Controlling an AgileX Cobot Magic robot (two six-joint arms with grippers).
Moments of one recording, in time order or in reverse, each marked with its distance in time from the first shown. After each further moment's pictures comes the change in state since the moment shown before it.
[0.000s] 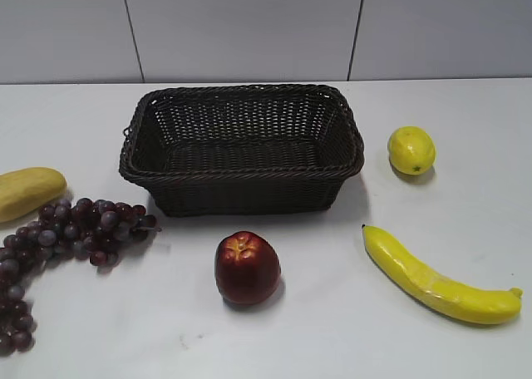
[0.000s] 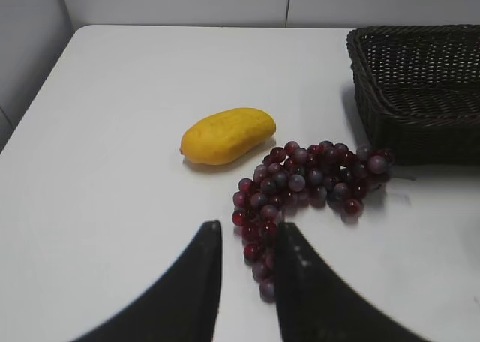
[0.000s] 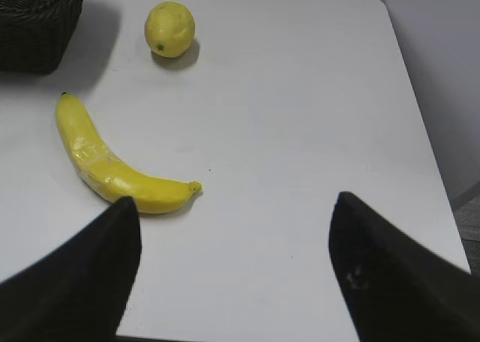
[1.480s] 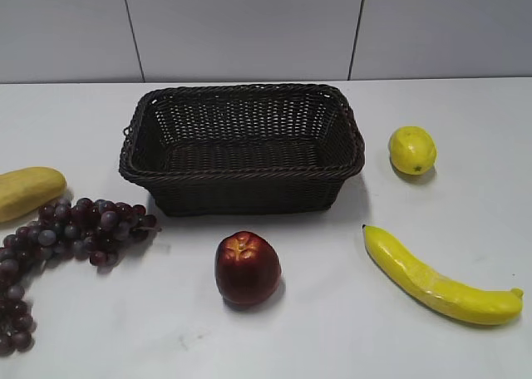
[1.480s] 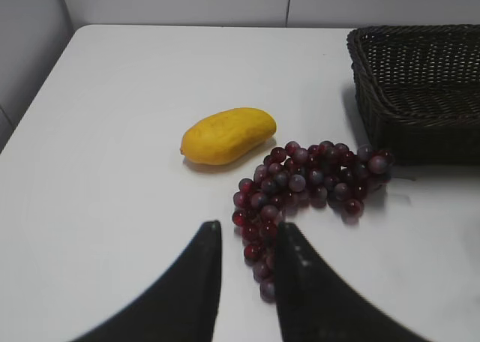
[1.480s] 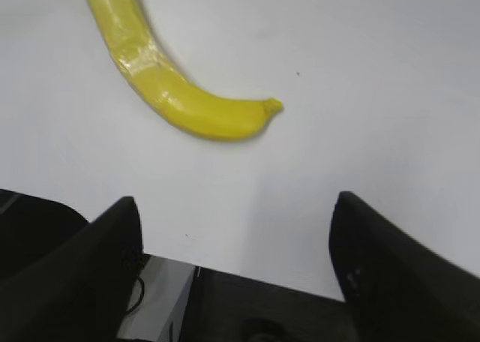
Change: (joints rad) left arm 0.000 0.000 0.000 0.000 0.000 0.000; right arm 0.024 1.054 -0.272 0.156 -0.040 -0.096
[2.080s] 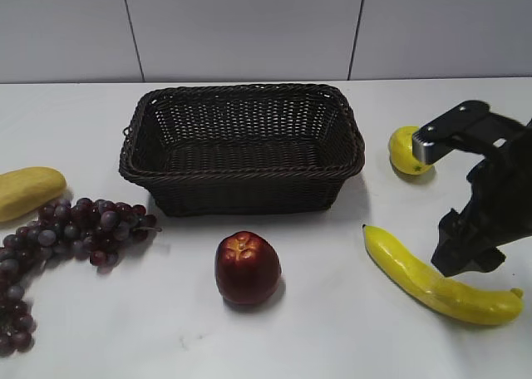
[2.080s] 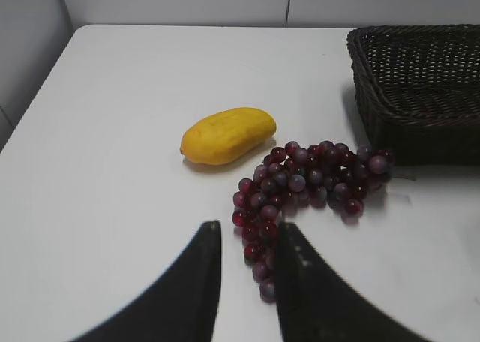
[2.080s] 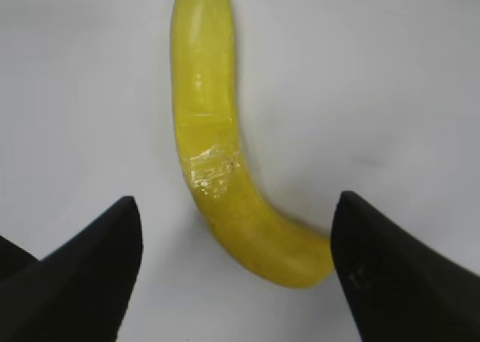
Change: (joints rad) left arm 0.000 0.000 0.000 0.000 0.000 0.000; right arm 0.251 0.469 -0.038 -0.035 -0.276 -0.150
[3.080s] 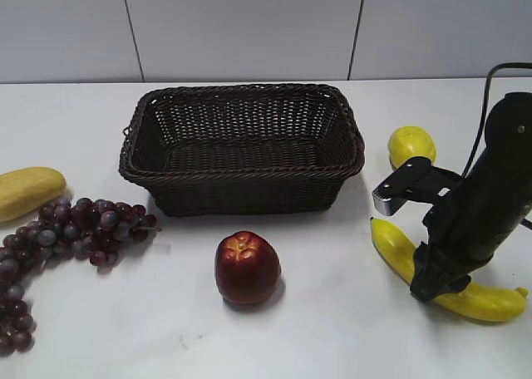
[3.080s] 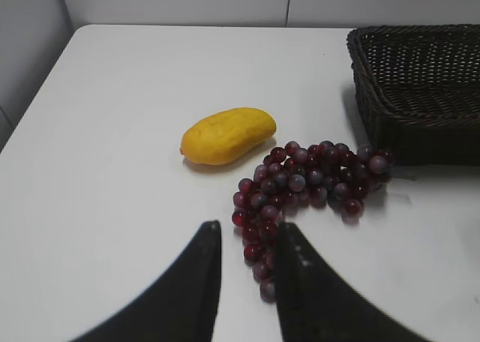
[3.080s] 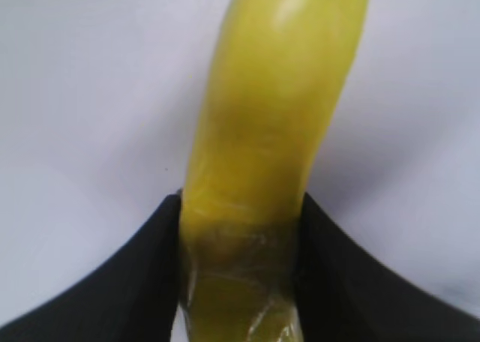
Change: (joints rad) left arm 0.000 0.000 0.000 0.000 0.000 0.000; right arm 0.000 0.288 -0.001 0.073 -0.155 -0.211
